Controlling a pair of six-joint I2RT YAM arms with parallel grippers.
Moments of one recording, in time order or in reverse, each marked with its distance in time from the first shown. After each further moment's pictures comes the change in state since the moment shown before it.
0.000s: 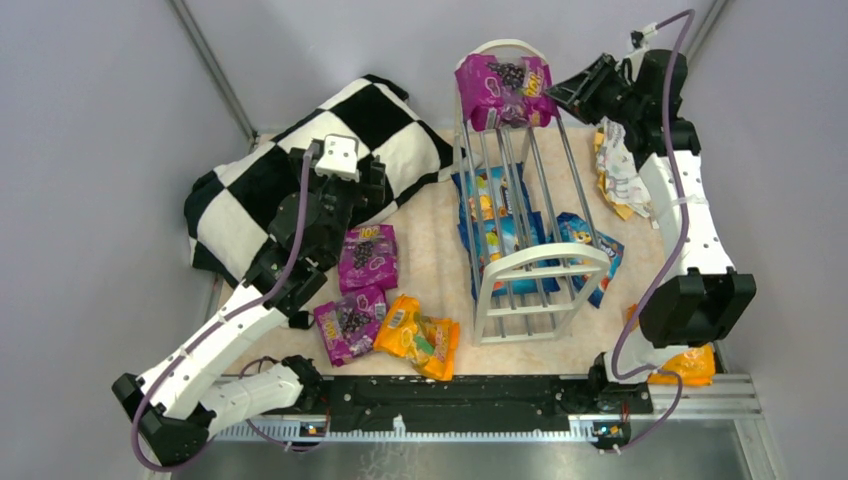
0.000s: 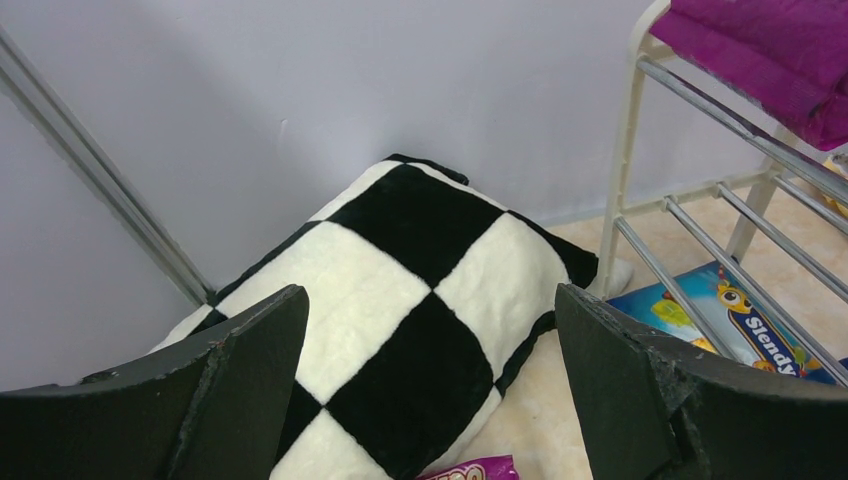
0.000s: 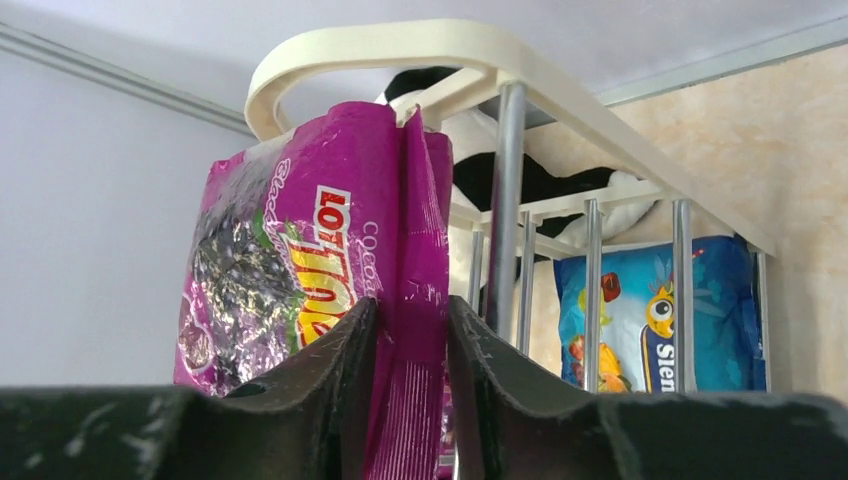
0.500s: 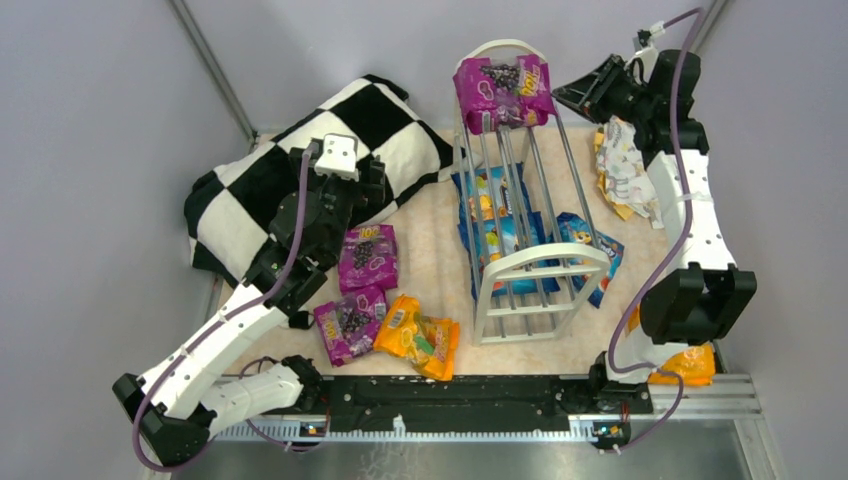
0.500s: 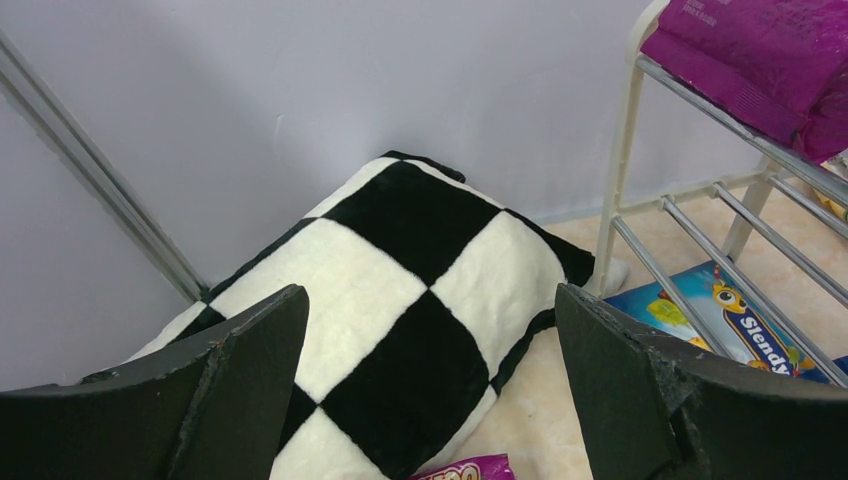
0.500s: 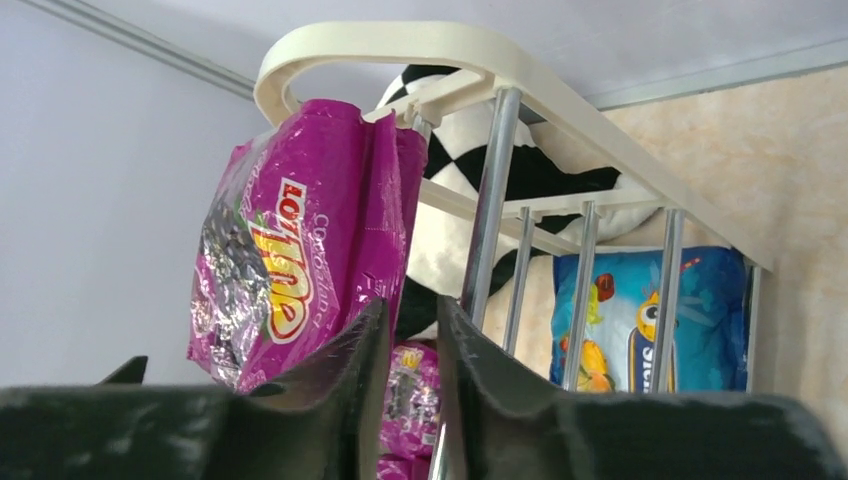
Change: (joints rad) left arm 0.009 0.006 0.000 -0.006 0.012 -0.022; right arm -0.080 0.016 -0.031 0.069 -0.182 -0.026
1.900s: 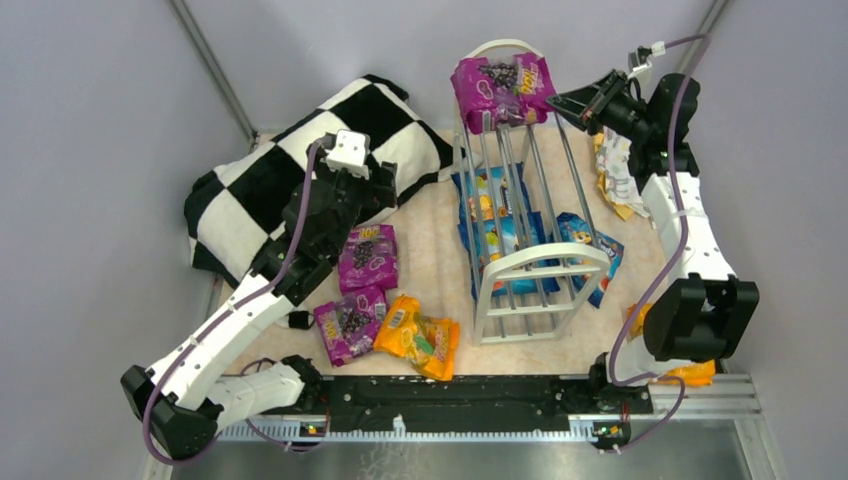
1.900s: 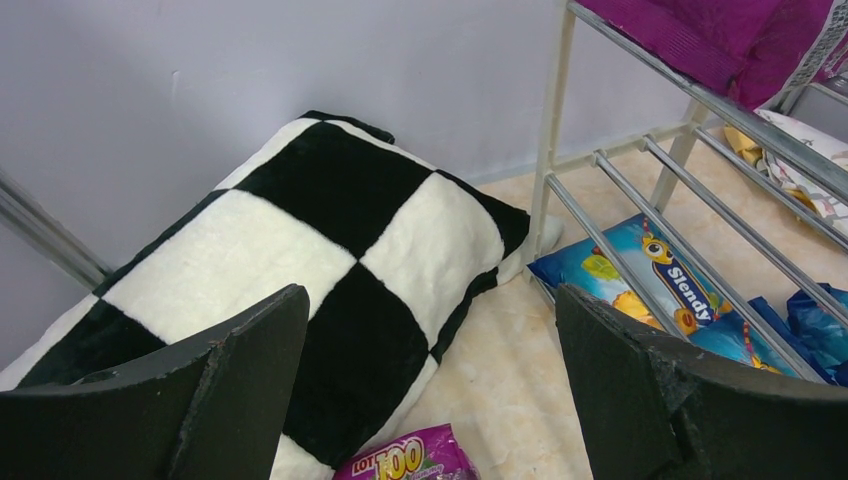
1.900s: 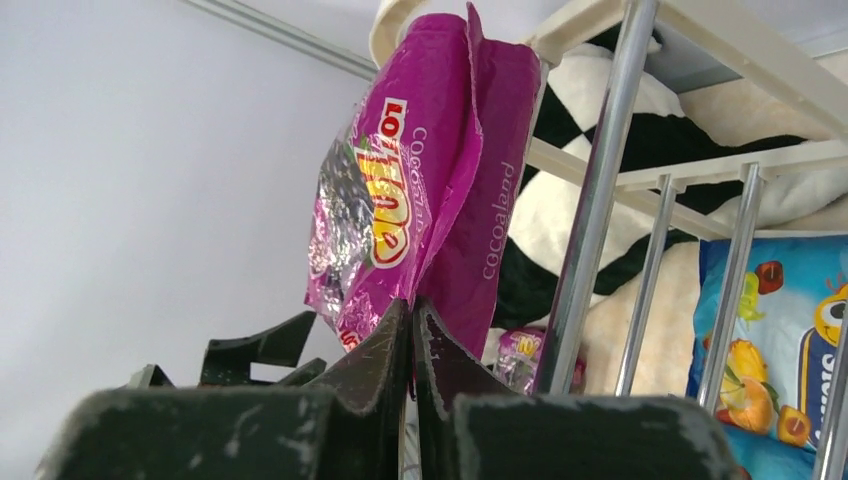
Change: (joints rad) left arm 0.048 0.057 0.020 -0.087 0.161 -0.134; right arm -0.008 -0.108 -0.282 0.401 -0.164 0.342
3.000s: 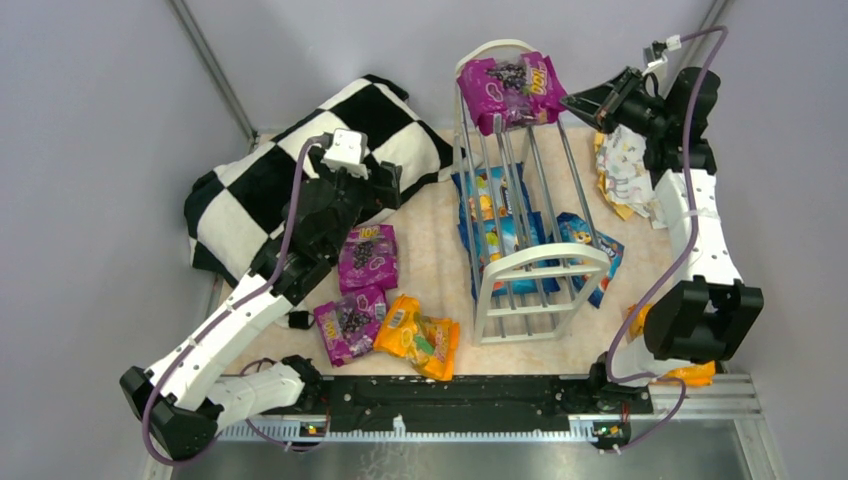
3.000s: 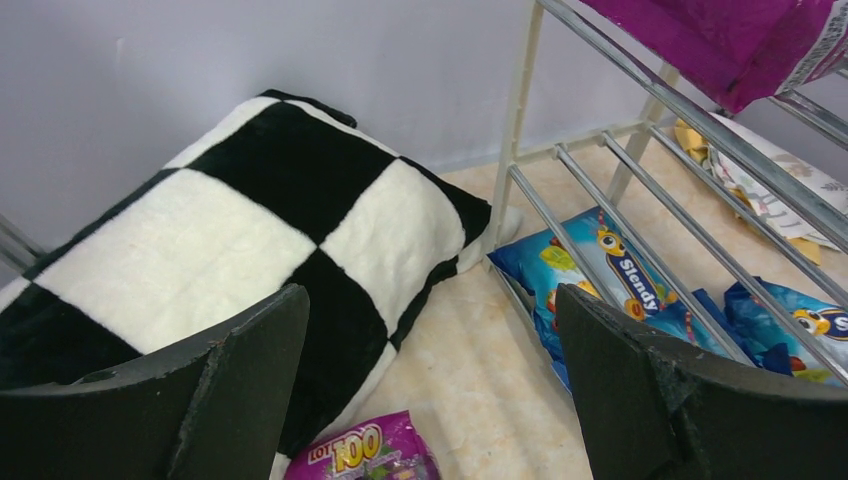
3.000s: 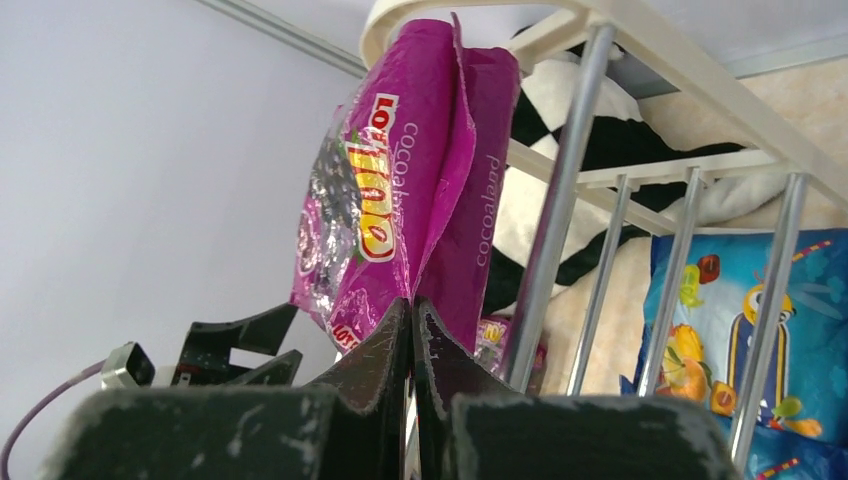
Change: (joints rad) left arm 0.003 -0.001 0.014 -0.037 0.037 -0.079; right arm -0.069 0.015 0.084 -0.145 -0.064 -0.124
